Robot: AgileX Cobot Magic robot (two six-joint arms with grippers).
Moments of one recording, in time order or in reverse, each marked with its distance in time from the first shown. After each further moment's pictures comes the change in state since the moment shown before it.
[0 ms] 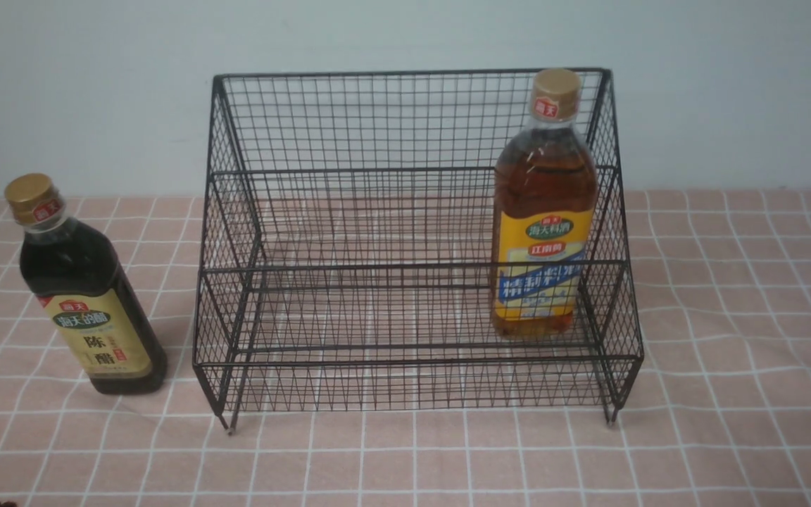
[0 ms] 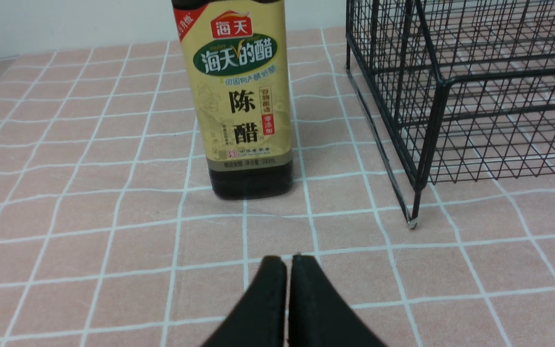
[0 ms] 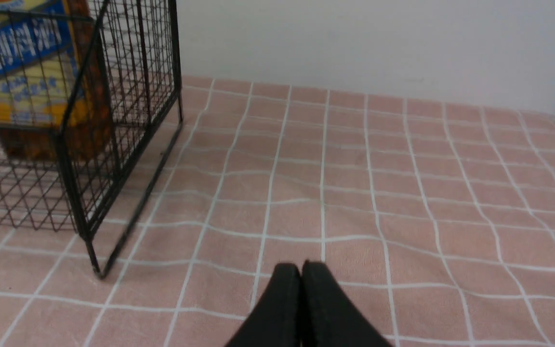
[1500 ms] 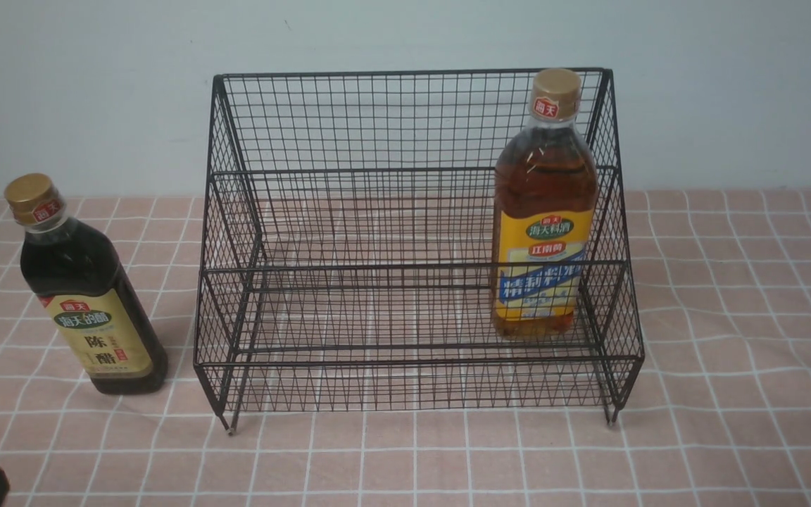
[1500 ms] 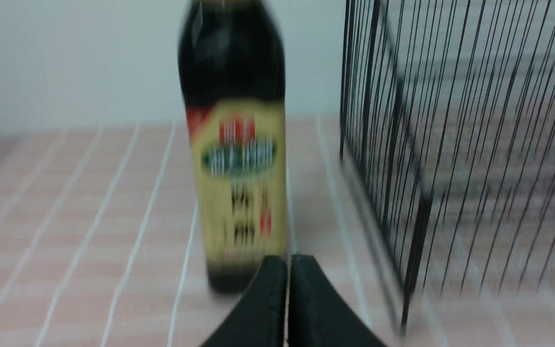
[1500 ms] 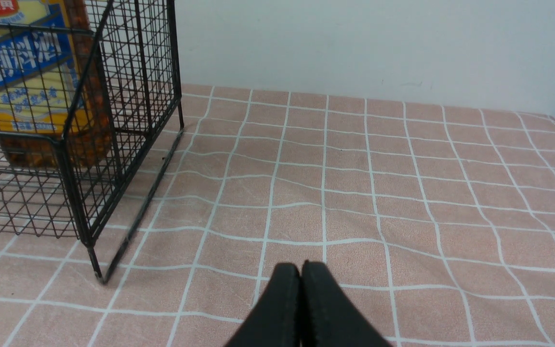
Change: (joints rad) right arm 0.000 -0.003 0.001 -0.003 -0.001 0.008; left arm 0.000 0.000 0.005 -0.045 -0.232 -0.007
